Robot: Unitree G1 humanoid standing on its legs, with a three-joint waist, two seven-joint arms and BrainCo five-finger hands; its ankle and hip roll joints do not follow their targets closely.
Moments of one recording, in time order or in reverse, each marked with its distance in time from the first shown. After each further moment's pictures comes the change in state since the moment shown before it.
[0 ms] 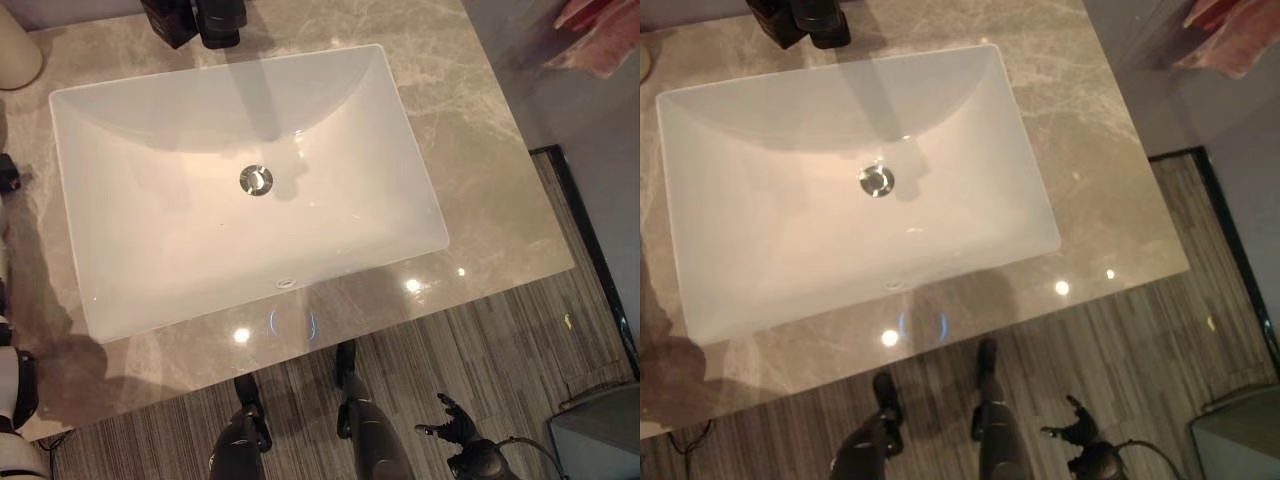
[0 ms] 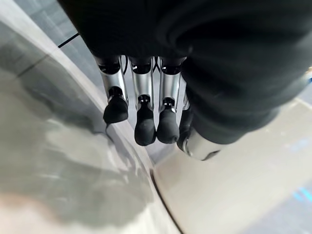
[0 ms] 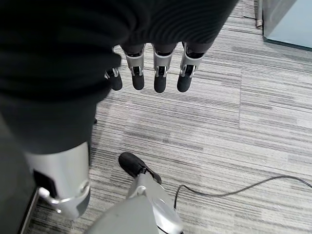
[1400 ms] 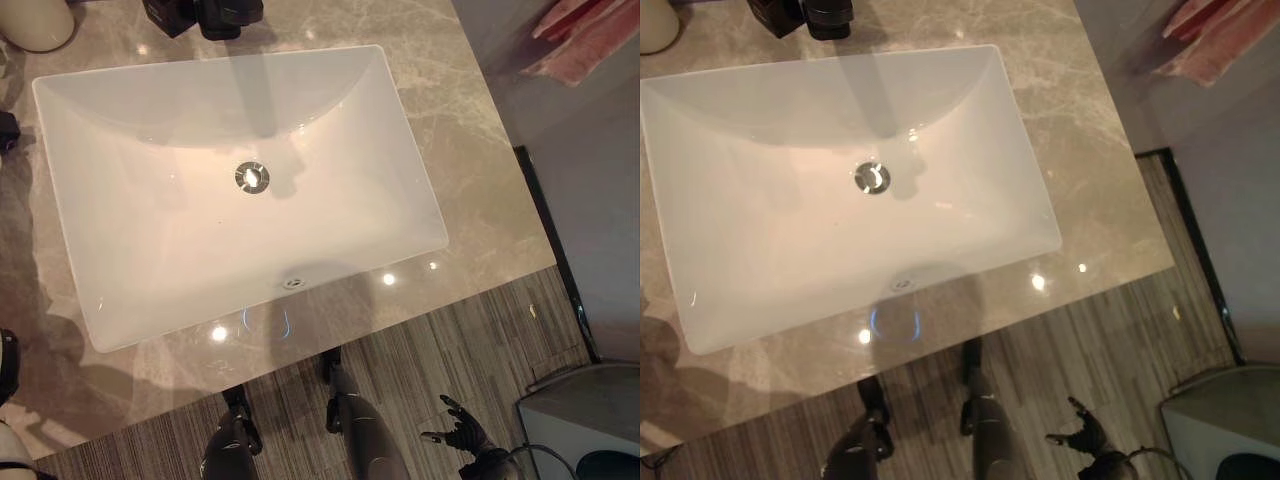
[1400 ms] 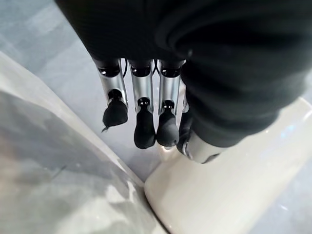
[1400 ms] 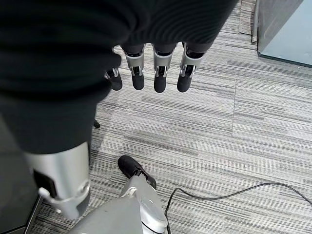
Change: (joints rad) left arm -0.123 0.048 -0.214 -0.080 0.204 -0.072 -0.001; right arm 0.117 -0.076 0.004 -0.150 -0.010 -0.043 0.045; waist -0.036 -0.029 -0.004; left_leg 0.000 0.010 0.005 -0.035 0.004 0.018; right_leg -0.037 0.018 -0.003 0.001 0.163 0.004
